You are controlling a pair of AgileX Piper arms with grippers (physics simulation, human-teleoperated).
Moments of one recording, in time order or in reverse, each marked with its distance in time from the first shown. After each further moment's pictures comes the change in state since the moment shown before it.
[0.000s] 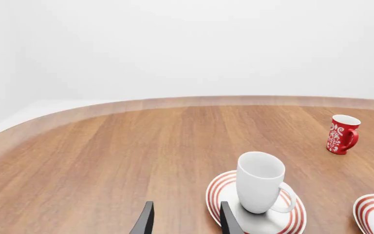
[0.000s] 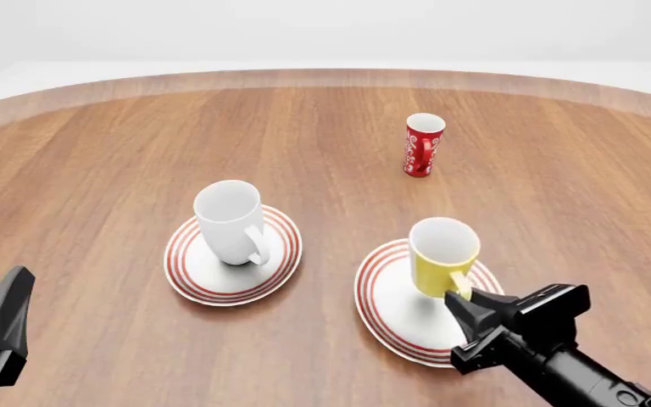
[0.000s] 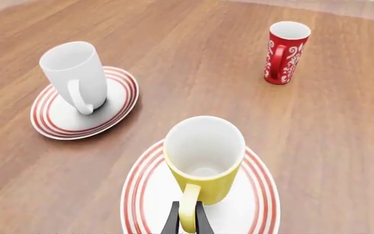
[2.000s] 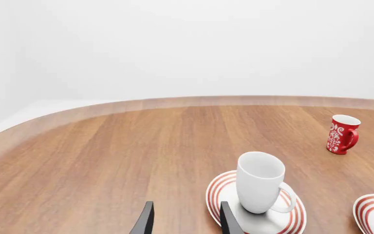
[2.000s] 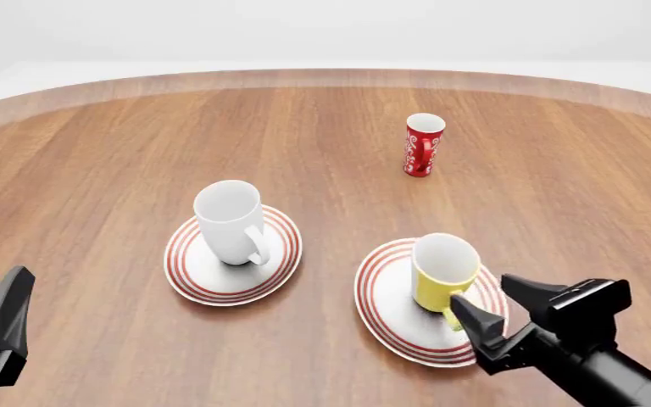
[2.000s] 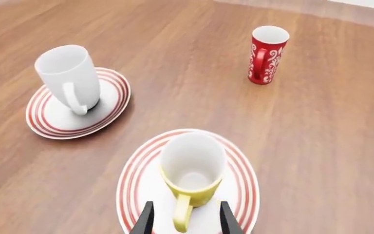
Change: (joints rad) left arm 0.000 0.000 0.000 0.000 0.000; right arm -0.044 -0.402 0.000 0.425 -0.023
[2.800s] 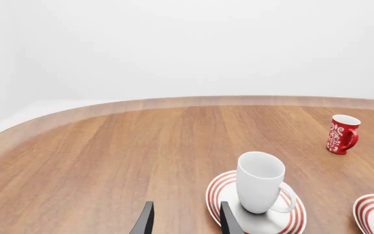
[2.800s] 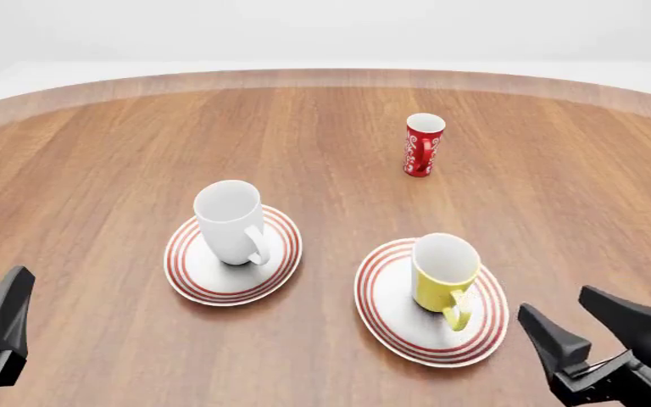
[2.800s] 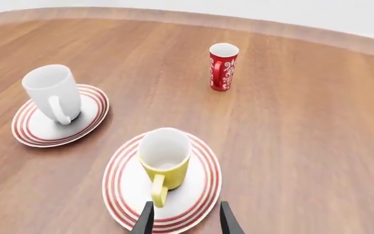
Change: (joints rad) left arm 0.000 0.000 0.000 0.000 0.000; right arm -0.130 -0.807 0.000 0.733 -0.028
